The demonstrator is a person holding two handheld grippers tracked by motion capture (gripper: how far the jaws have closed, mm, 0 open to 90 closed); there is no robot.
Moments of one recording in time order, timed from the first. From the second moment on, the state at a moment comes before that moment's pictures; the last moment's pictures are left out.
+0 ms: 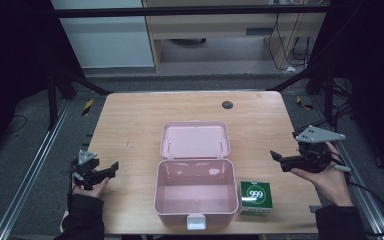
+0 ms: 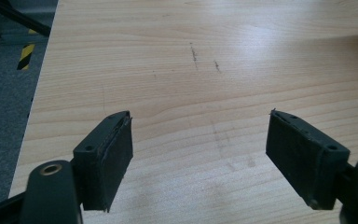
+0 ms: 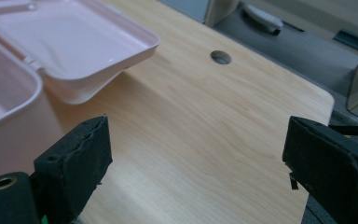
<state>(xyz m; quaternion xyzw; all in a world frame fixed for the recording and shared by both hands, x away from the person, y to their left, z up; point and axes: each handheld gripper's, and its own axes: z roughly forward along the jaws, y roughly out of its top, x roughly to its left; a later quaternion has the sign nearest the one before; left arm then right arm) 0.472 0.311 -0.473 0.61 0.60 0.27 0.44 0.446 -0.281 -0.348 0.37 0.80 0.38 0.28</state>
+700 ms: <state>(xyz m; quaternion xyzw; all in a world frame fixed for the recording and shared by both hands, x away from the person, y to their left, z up) 0.472 0.310 -0.474 0.62 0.60 0.27 0.43 0.435 -0.245 -0.350 0.23 0.90 0.30 0.20</state>
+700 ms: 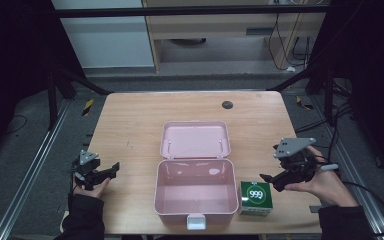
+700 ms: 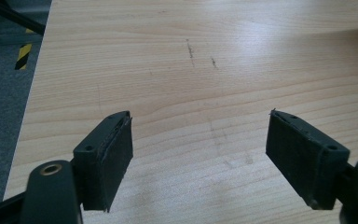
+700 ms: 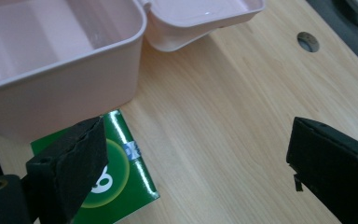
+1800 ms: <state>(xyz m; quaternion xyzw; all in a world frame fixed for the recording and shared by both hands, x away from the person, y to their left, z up) 0.472 0.308 -0.474 0.62 0.59 0.27 0.43 0.425 -0.222 -0.385 0.14 0.96 0.23 0.10</state>
